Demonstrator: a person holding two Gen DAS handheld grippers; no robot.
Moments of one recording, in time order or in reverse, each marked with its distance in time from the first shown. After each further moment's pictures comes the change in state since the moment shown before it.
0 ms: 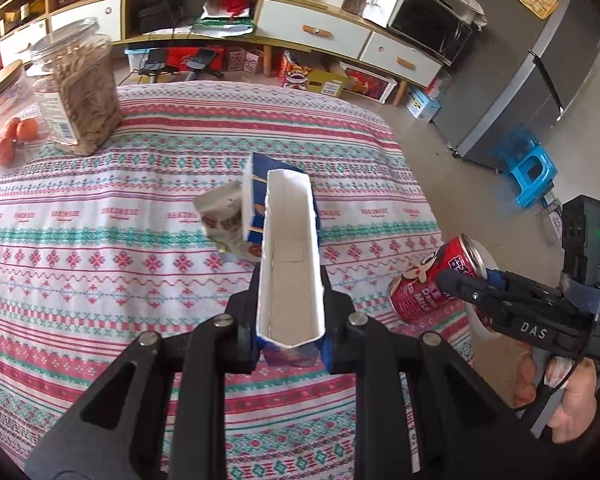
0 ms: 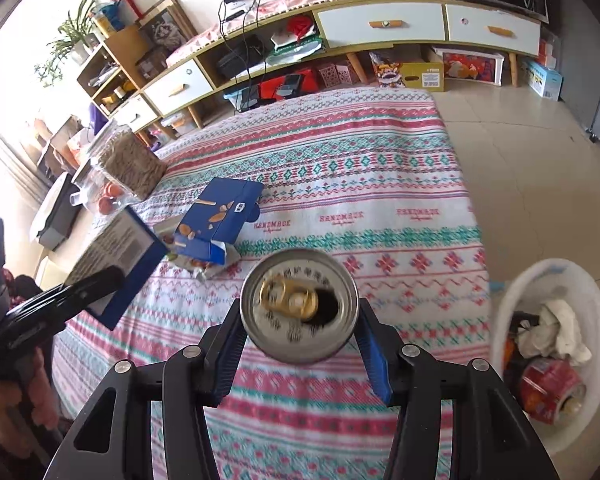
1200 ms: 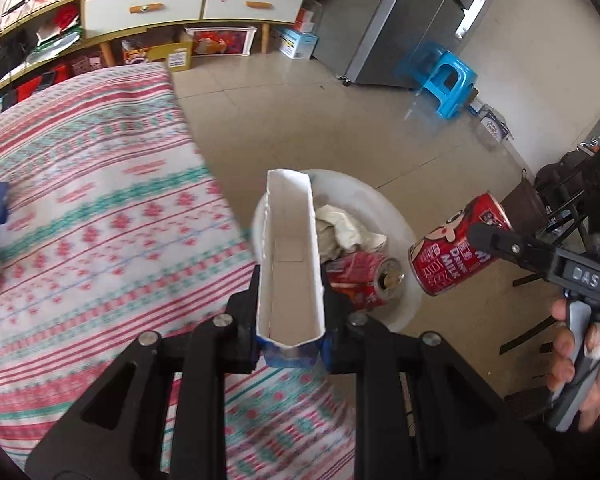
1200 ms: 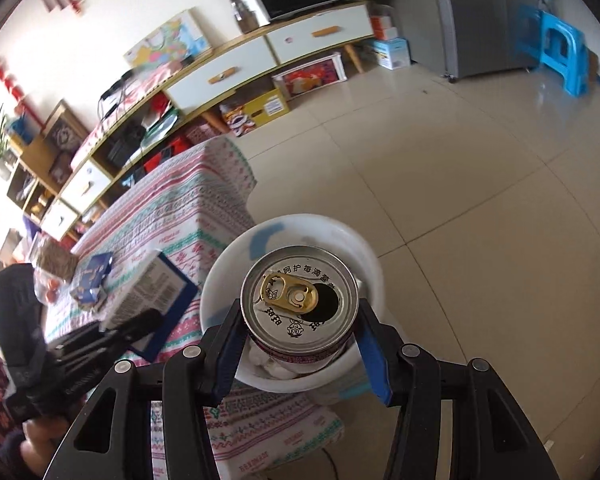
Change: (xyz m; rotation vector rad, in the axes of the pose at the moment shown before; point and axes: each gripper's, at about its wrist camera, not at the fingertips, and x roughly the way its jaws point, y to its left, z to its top) left arm 0.095 -0.221 -0.032 0.313 0.105 -0.227; right arm -0.142 -0.213 -0.086 0.374 -0.156 -0.190
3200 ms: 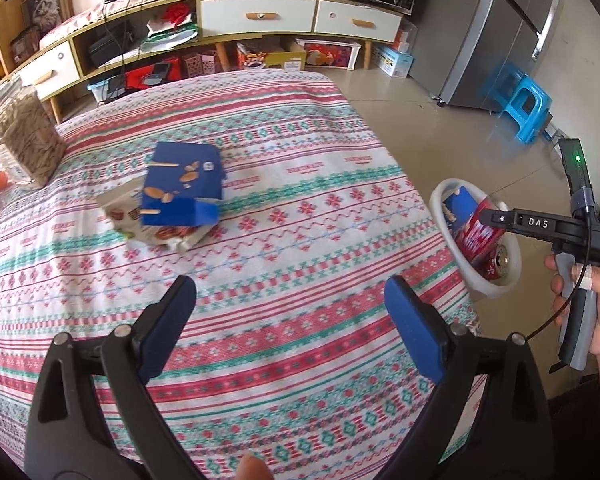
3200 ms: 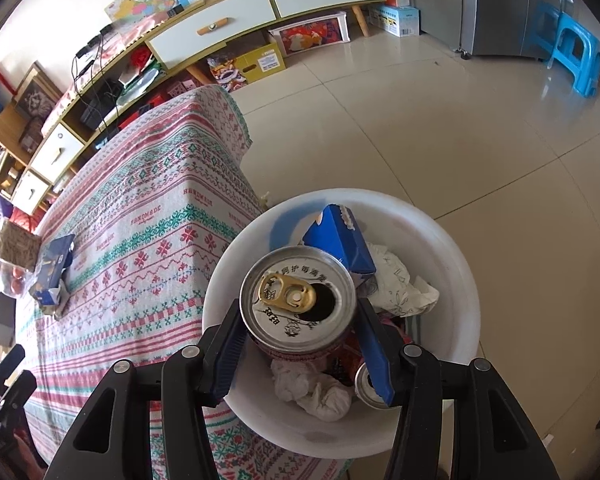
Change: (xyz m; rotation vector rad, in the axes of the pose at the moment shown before) left arm -0.103 0.120 -0.044 -0.111 -0.039 0.303; right arm 0.094 0.063 0.009 -0.048 0.143 -0.103
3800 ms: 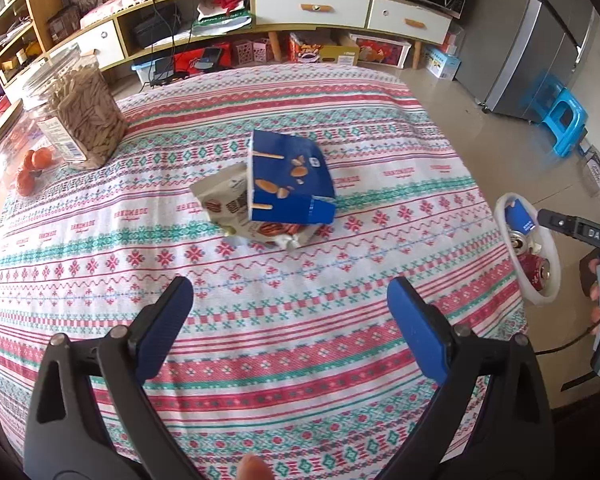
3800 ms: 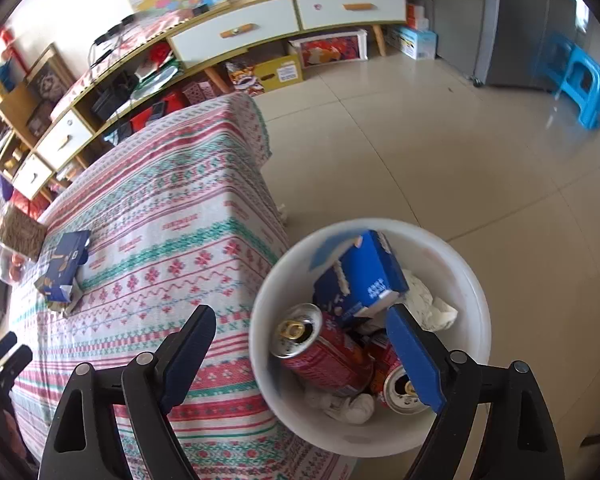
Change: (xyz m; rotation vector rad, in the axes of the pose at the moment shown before) left arm 0.001 0.066 0.006 -0.065 0.043 0.119; right arm -0.017 0.050 0.008 -0.101 -0.046 -0.034
